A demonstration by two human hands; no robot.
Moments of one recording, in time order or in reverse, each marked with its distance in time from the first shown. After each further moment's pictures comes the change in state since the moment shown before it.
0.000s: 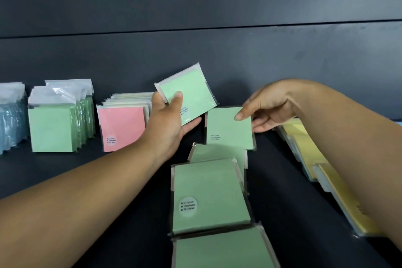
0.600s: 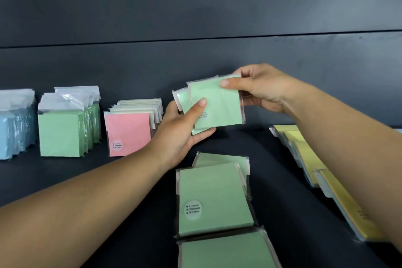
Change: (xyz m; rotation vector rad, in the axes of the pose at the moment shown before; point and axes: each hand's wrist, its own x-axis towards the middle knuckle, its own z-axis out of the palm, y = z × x) left_hand -0.008 0.004 -0.001 0.034 -0.205 -0.107; right_hand -0.011 -0.022 0.014 0.277 0.172 -0.631
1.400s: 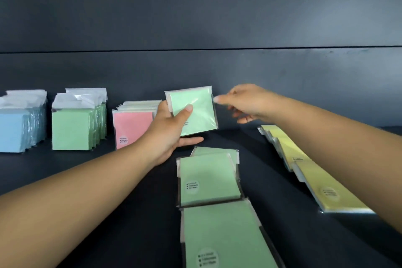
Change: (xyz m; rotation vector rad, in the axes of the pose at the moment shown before) left_hand -0.031 0.019 -0.008 0.187 0.058 0.019; right_hand -0.035 -0.006 0.018 -0.451 0.083 0.150
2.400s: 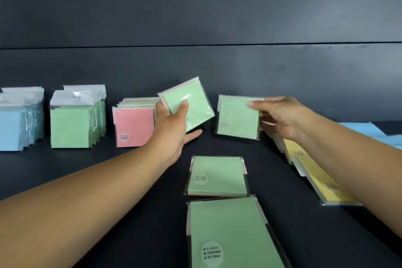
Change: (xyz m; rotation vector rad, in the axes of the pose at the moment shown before) left_hand 0.000 -0.005 0.009 -0.166 0.155 -0.022; right_hand -0.015 0.044 -0.009 0.688 0.281 0.221
